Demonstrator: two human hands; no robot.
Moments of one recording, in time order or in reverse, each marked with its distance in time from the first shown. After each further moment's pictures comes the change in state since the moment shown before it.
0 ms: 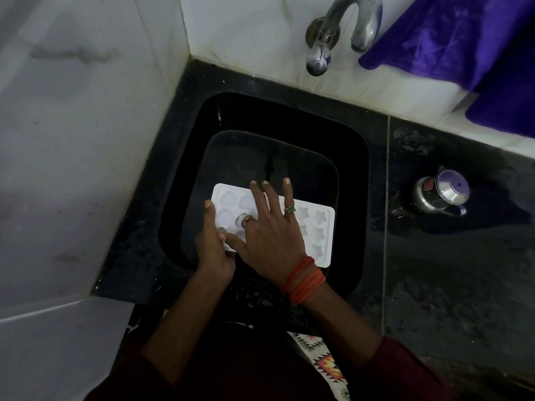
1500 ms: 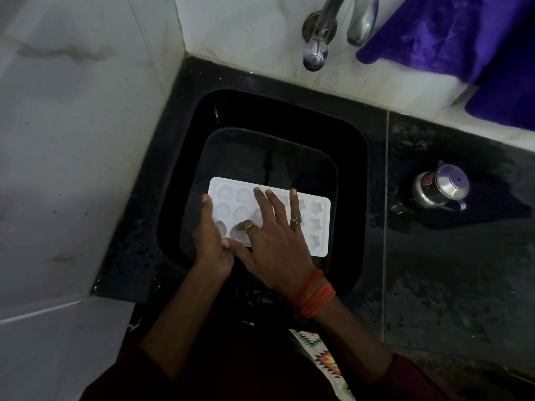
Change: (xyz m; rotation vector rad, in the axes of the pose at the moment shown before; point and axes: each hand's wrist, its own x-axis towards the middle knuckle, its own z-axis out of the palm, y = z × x) left_hand 0.012 0.001 0.001 -0.008 -0.019 -0.014; right_hand -0.020 0.004 0.007 0.106 0.020 0.024
